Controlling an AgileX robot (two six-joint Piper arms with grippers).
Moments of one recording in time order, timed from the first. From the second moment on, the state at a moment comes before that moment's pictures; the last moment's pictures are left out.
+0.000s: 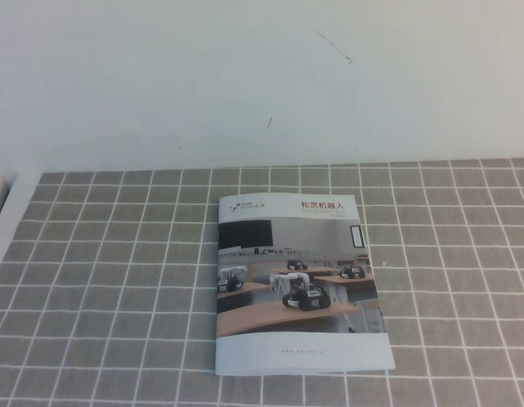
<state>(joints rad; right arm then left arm) 0.29 0.99 -1.01 -0.17 1.03 -0.32 -0.01 0.75 -0.91 -0.16 0.62 0.16</state>
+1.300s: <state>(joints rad) 0.29 0.46 -0.40 -0.18 0.77 0.01 -0.01 0.41 -0.43 -0.19 0.46 0.14</state>
